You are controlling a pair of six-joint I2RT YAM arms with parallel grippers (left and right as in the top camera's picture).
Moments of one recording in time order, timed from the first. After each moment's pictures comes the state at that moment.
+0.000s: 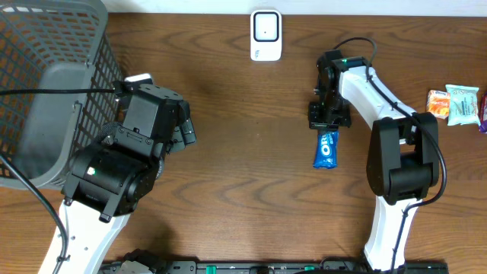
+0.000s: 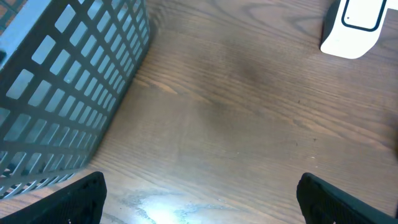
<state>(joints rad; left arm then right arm) -0.43 1.16 1.41 -1.20 -0.40 -0.56 0.19 2.16 1.61 -1.15 -0.06 0.26</state>
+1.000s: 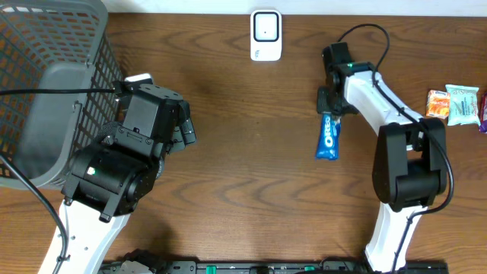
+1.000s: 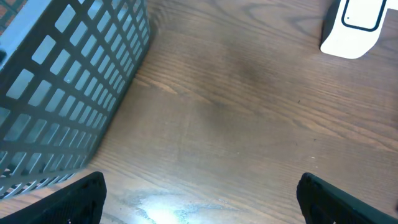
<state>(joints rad) -0.43 1.16 1.41 -1.20 -0.40 -0.56 0.17 2.10 1.51 -0.76 0.18 0.30</state>
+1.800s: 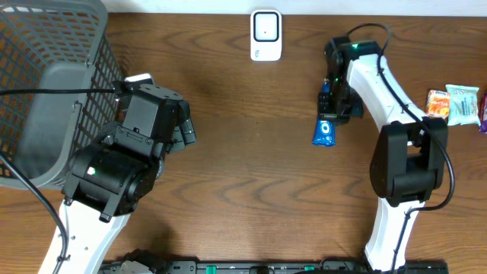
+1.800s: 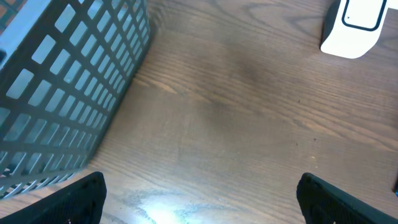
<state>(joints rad) -0.43 1.16 1.41 -1.20 -0.40 -0.56 0.18 2.14 1.73 -1.29 0.03 0.26</state>
